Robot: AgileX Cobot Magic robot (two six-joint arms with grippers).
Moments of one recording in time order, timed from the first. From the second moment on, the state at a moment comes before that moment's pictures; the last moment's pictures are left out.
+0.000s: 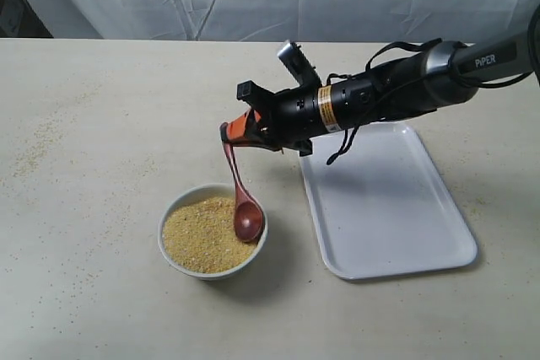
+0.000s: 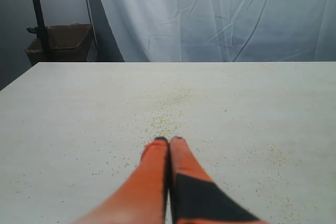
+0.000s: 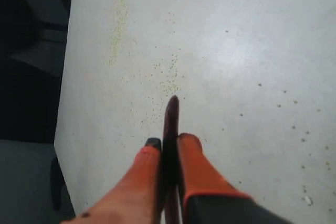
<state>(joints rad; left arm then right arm) 0.02 0.00 0.00 0.04 0.23 -0.02 0.40 2.21 -1.28 -1.48 -0.86 2.08</state>
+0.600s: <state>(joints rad) 0.02 0.00 0.00 0.04 0.23 -0.02 0.51 1.95 -1.28 -1.24 -0.84 1.52</state>
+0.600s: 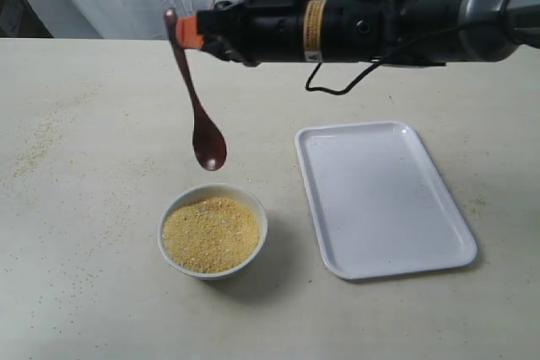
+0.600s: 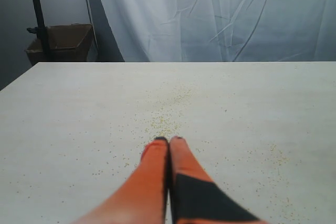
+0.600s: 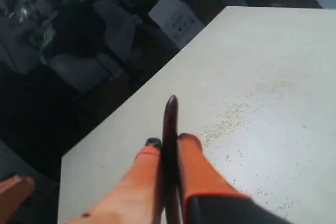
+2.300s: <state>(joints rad) 0.02 0.00 0.00 0.04 0.23 -0.02 0.70 2.00 -1.28 -1.25 -0.58 1.35</state>
